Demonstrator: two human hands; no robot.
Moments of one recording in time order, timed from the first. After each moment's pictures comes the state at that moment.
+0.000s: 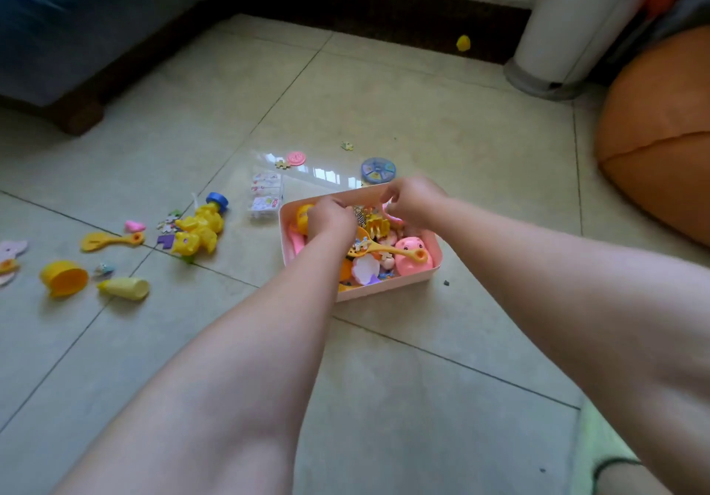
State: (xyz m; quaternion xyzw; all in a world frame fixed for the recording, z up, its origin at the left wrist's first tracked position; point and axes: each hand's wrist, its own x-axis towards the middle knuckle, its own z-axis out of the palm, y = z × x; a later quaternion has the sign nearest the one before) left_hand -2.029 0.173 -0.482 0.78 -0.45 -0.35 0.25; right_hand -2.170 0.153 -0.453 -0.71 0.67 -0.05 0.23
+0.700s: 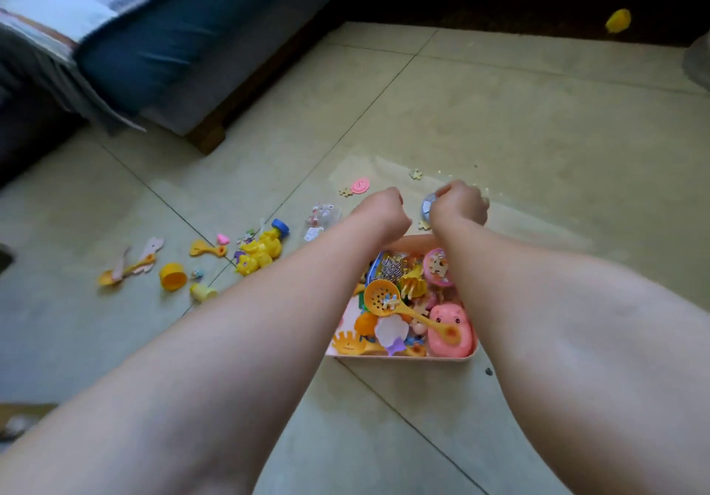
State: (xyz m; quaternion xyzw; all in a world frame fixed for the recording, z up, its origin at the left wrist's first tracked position) left_hand -2.079 0.076 -0.422 0.79 -0.57 -0.23 -0.04; right_hand -2.170 0.015 -0.504 -0.49 0.76 -0.23 0.36
